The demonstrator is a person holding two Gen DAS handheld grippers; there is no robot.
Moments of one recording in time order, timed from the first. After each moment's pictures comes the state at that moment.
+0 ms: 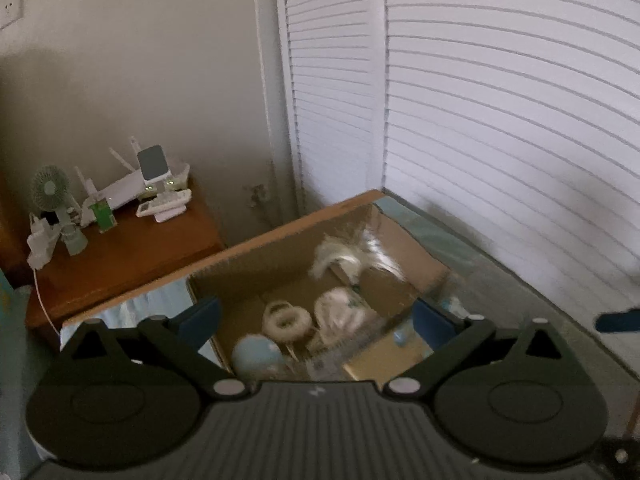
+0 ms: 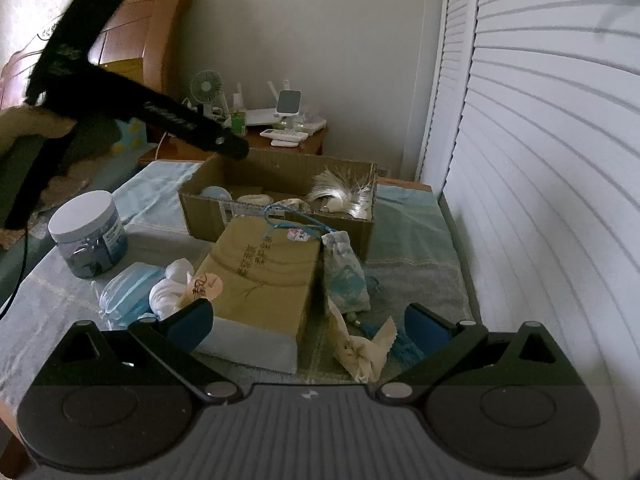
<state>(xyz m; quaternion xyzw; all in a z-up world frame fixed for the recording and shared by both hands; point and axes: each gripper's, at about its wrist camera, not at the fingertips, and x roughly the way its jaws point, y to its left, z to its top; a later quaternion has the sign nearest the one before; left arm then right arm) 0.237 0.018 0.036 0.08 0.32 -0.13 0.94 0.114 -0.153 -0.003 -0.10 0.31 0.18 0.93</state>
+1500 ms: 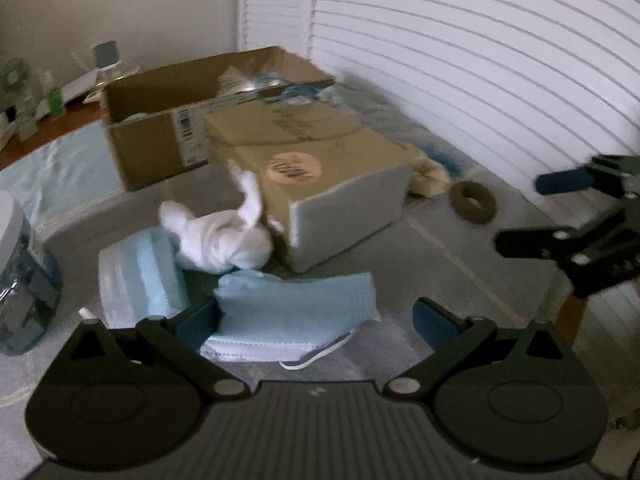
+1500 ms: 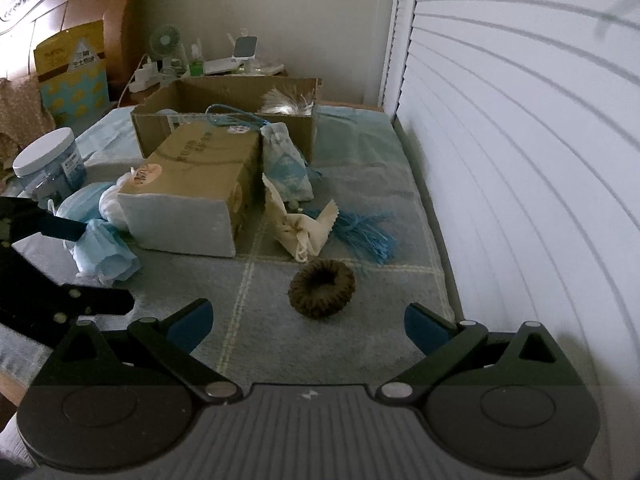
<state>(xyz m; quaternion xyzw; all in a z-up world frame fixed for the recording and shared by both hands) 0.114 -0.022 -0.073 0.04 0.39 -0.18 0.90 0.087 -0.199 -0.052 -0.09 0.37 0.12 0.92</state>
